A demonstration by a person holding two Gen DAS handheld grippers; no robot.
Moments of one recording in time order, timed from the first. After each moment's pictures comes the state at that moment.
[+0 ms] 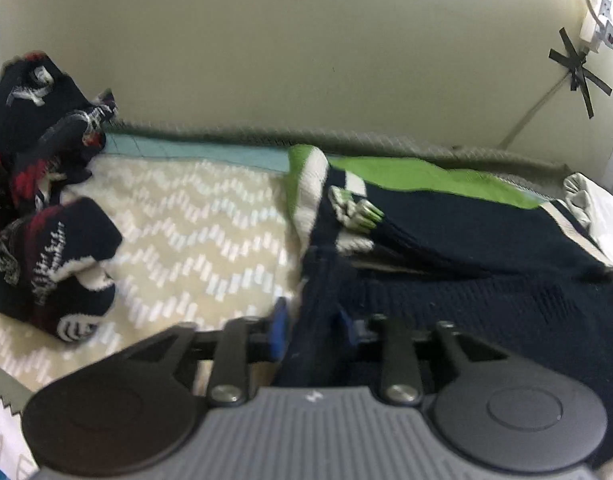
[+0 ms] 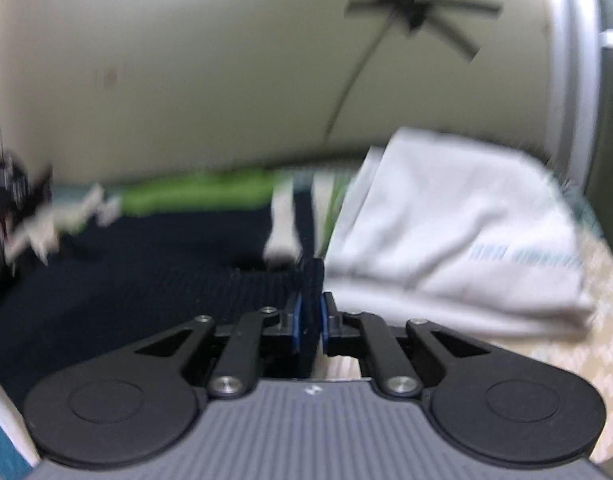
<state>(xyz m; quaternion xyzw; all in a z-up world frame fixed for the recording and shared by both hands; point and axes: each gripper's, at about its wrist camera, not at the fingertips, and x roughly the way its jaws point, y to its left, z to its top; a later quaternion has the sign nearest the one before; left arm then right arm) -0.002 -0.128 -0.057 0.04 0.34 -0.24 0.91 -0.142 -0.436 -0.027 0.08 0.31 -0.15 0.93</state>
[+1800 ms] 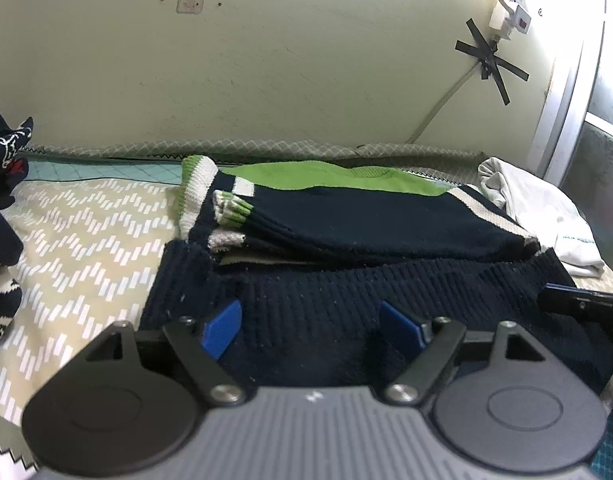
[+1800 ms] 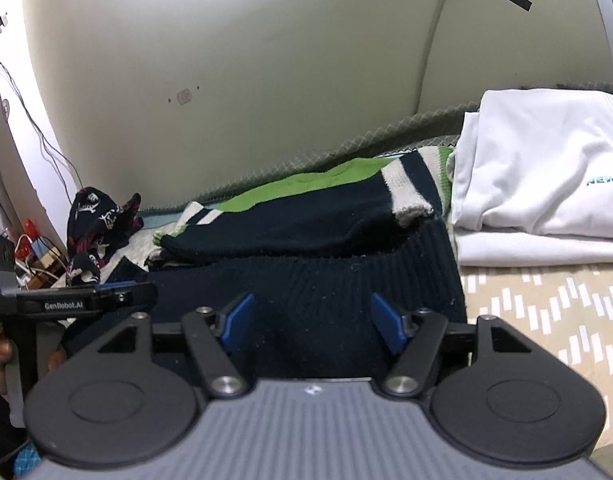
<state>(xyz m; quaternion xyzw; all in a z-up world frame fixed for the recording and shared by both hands) -0.027 -0.152 -0.052 0.03 0.31 -0.35 0.88 -0.143 -0.409 -0.041 0.20 0.26 -0.03 0.94</state>
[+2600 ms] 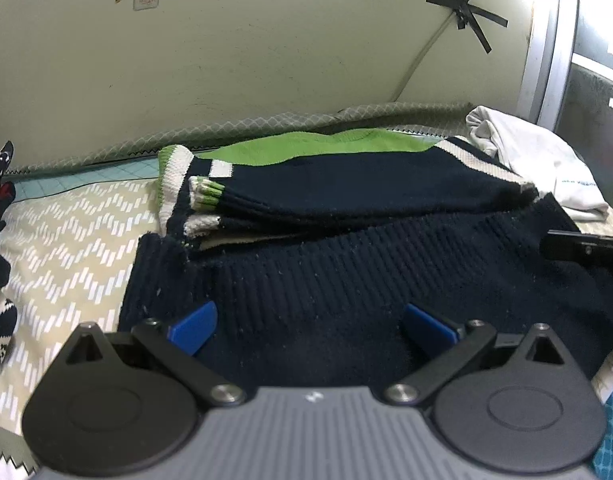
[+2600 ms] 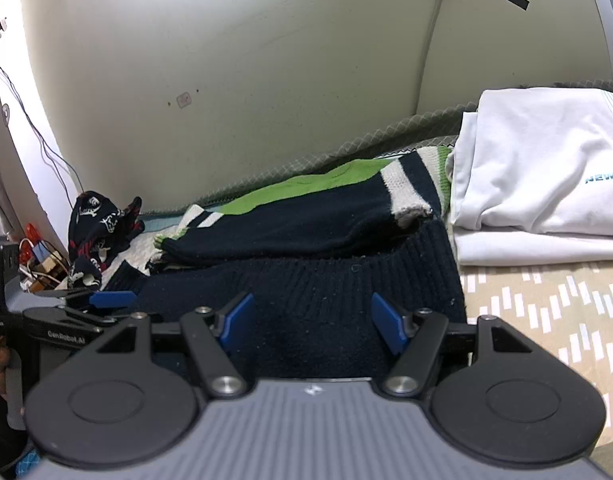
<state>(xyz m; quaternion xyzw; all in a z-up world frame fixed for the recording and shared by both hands) -0.035 -0.168 -0.056 0.11 0.32 -0.37 0.87 -0.145 -0.410 -0.039 0.20 0.26 -0.03 0.94</state>
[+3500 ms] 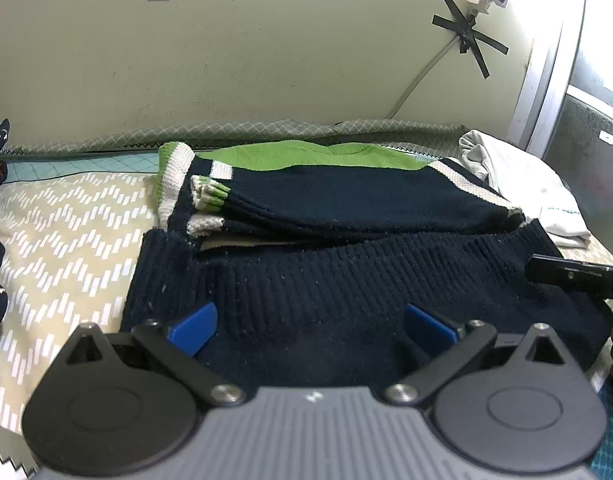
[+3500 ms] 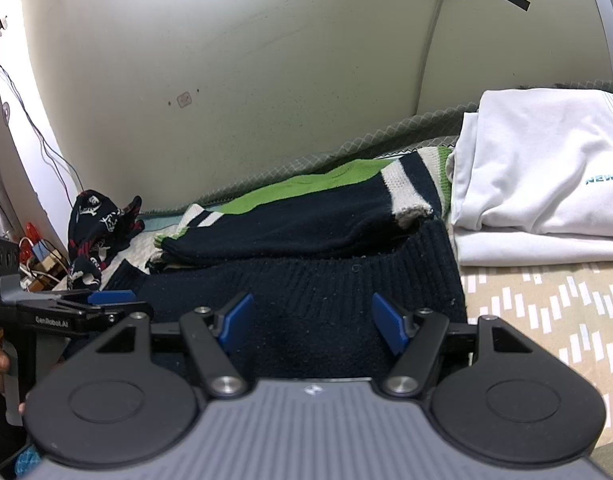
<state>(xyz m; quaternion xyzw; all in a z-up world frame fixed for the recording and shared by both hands) -0.030 -0.155 -0.052 0.07 0.33 -0.38 0.86 -0.145 -0.409 -0.039 0.20 0.26 -0.03 0.94</state>
